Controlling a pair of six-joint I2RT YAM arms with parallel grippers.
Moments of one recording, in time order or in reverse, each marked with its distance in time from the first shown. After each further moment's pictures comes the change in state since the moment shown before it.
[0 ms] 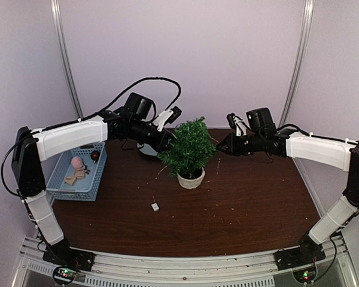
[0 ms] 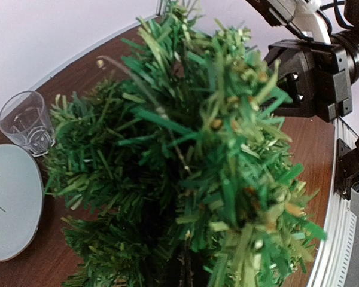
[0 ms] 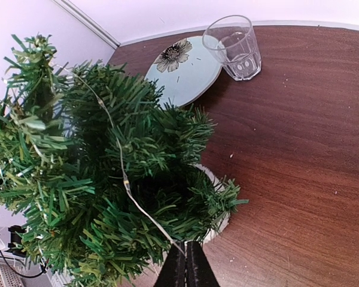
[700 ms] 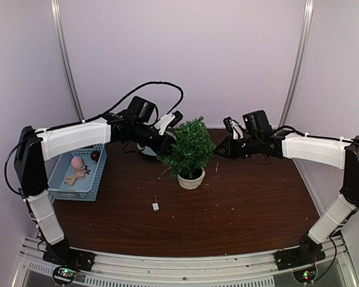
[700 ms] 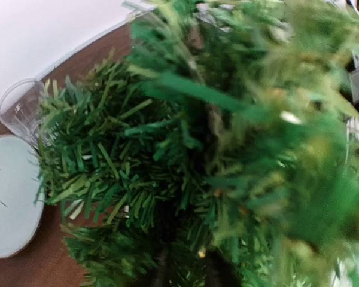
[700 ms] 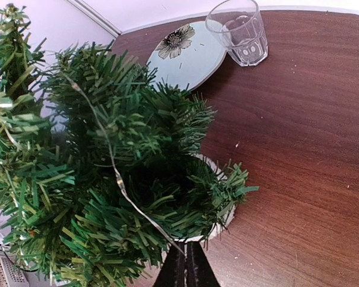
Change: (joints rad) left arm -0.013 0.032 -0.016 0.009 -0.035 0.021; right arm 0.013 0.038 0.000 0.006 -0.029 0.003
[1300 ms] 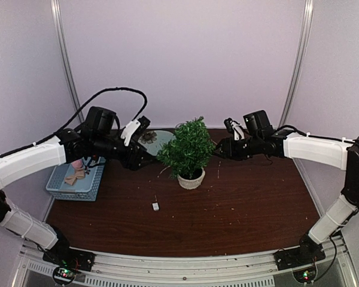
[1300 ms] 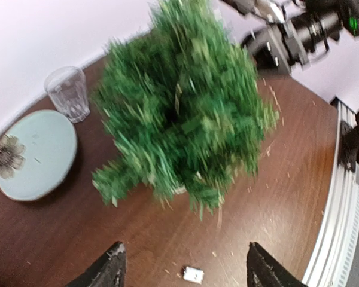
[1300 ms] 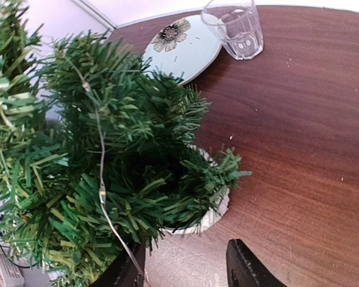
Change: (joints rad) left arm 0.057 -0.467 -0.402 0.033 -0.027 0.037; right arm 0.000 -0.014 0.000 -0.047 0.008 -0.028
